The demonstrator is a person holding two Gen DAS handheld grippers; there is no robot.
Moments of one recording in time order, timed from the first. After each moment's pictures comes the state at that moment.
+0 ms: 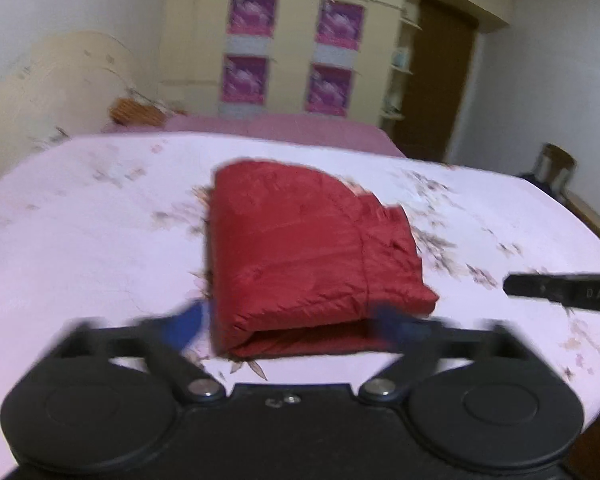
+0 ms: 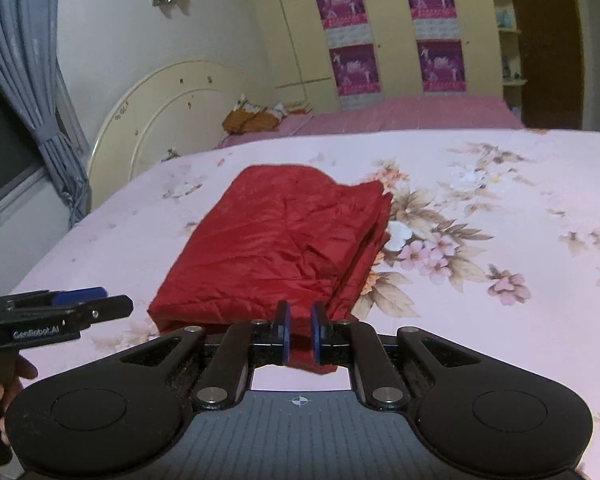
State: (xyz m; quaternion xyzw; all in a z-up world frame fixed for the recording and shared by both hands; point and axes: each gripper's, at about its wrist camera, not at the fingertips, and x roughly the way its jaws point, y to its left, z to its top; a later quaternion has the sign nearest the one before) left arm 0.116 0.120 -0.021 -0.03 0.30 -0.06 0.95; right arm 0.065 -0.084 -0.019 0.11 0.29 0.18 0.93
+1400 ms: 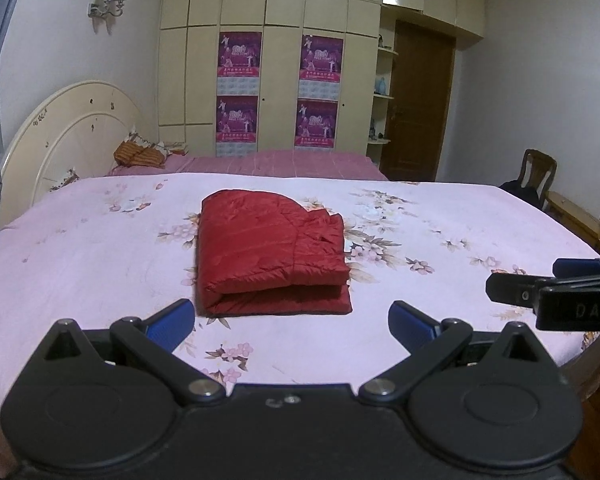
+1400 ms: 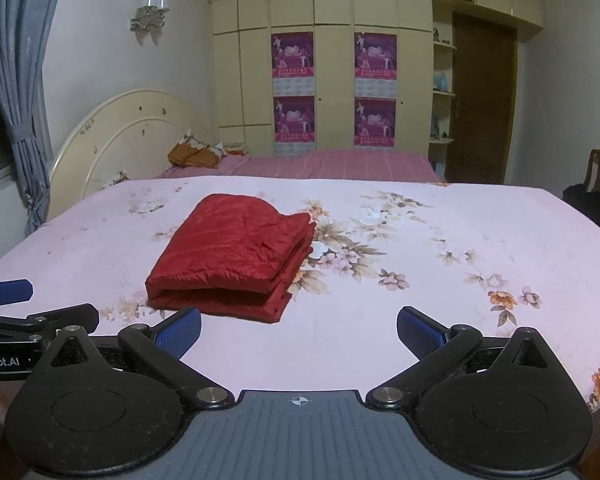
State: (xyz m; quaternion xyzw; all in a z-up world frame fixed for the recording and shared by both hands) left arm -0.020 0.073 0.023 0.00 0.26 -0.07 0.96; right arm -0.104 -0.095 0.020 0.05 0.23 0.08 0.97
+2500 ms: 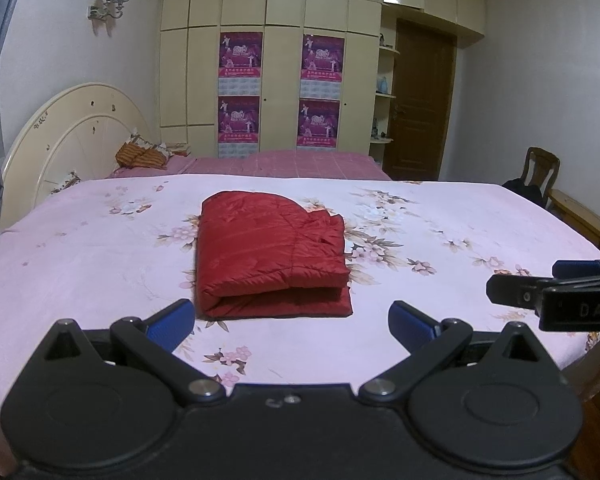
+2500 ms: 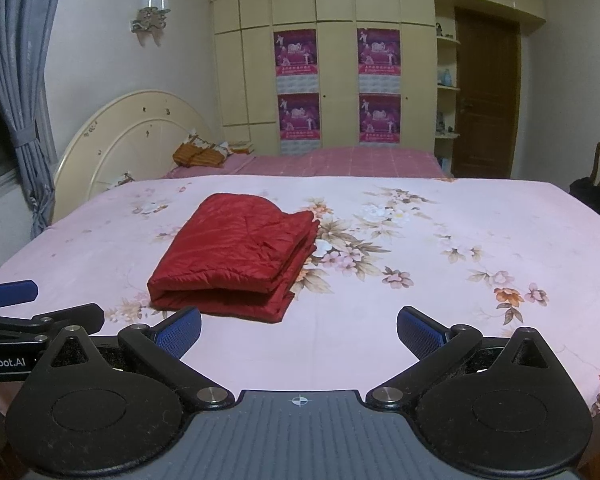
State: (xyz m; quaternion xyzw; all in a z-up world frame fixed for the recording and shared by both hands) left arm -0.017 0.068 0.023 0.00 0.26 -0.07 0.96; right arm -0.101 -0.103 0.021 0.06 0.24 0.09 0.97
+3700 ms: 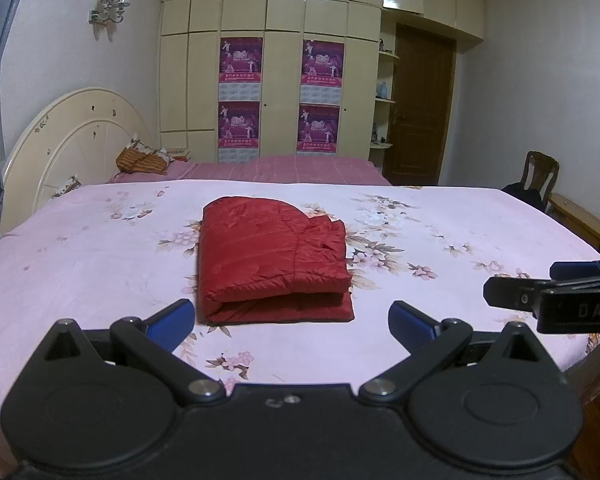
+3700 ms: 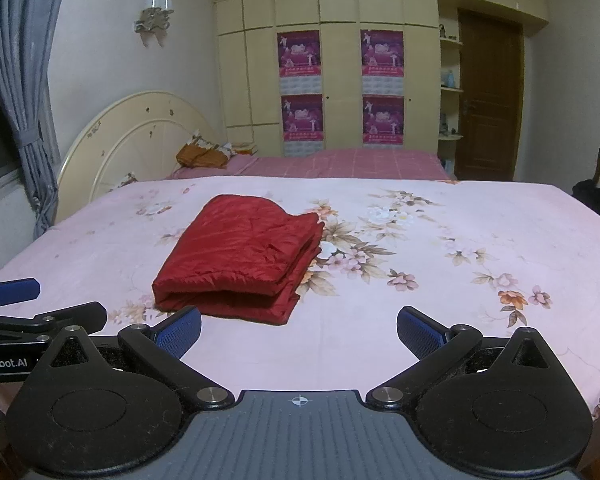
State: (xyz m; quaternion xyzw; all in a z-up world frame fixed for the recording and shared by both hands) left arm -0.017 0.072 0.027 0.00 0.25 -0.07 0.97; right arm -0.100 -0.098 0.024 0.06 0.24 0.10 0.97
